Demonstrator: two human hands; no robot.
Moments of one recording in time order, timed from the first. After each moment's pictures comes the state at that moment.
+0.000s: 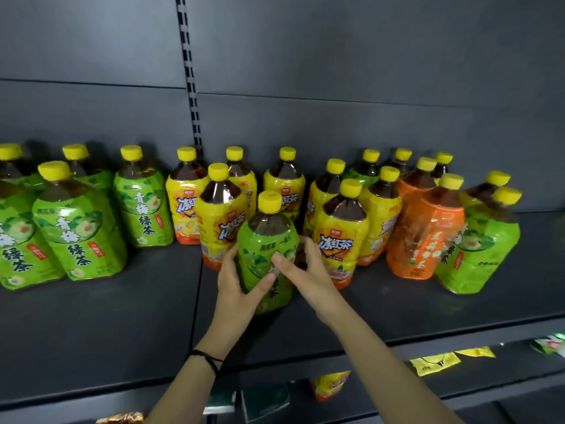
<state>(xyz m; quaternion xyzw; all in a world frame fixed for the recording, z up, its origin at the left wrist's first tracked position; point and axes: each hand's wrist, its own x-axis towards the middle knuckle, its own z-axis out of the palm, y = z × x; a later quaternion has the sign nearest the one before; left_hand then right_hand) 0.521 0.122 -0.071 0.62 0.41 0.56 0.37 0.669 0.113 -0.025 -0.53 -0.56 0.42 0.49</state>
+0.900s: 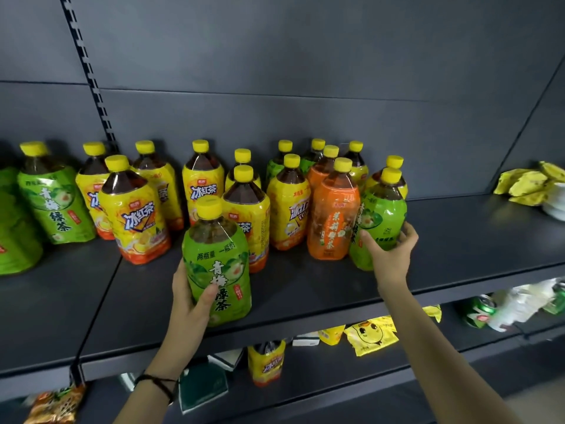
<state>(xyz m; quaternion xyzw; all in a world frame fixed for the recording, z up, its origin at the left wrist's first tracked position) 0.613 0.059 -0.085 0.57 0.39 0.58 0.43 0.954 0.072 -0.050 -0.65 -0.31 0.16 0.67</state>
